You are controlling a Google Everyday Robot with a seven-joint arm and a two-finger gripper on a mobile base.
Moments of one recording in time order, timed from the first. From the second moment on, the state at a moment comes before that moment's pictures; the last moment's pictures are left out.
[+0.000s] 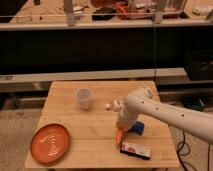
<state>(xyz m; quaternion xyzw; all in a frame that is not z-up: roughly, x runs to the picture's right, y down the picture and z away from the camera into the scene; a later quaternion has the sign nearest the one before) 0.088 0.214 0.779 -0.23 -0.28 -0.48 0.80</state>
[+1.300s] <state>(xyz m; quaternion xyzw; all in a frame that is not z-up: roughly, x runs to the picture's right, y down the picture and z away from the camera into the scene) 0.105 0.226 0.768 -0.26 -0.29 -0.44 0.81</state>
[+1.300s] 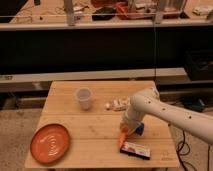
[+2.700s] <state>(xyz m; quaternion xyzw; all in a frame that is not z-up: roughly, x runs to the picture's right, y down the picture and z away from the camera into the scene) 0.113 0.226 0.772 -0.28 -0.29 -0.42 0.81</state>
